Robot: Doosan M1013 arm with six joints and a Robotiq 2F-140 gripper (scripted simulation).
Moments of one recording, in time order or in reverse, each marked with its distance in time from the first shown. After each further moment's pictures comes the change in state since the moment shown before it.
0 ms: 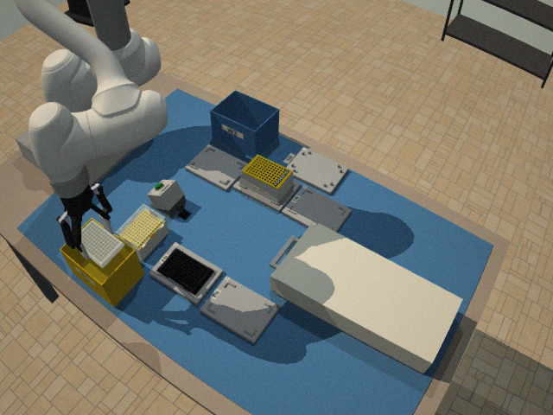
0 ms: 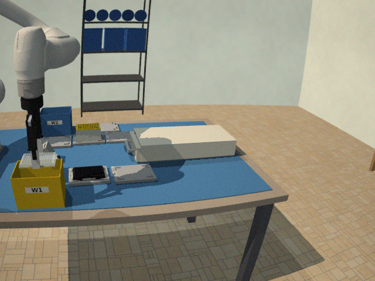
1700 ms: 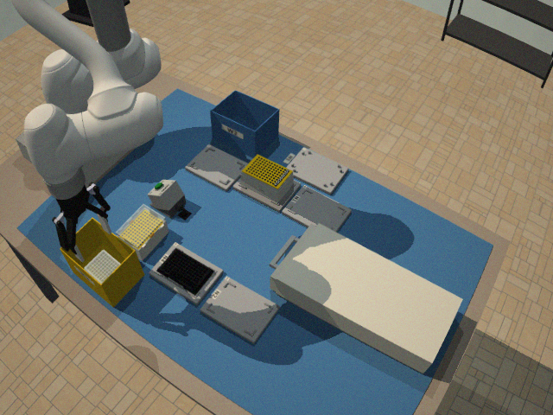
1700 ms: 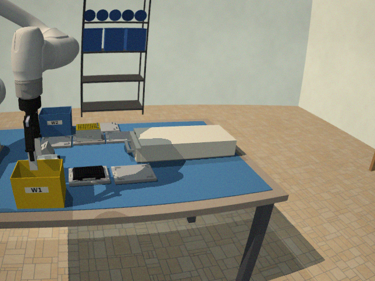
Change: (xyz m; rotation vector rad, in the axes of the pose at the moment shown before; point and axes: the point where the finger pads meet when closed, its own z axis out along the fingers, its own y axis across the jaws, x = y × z) arm -0.006 0.008 0.000 0.000 0.000 -0.002
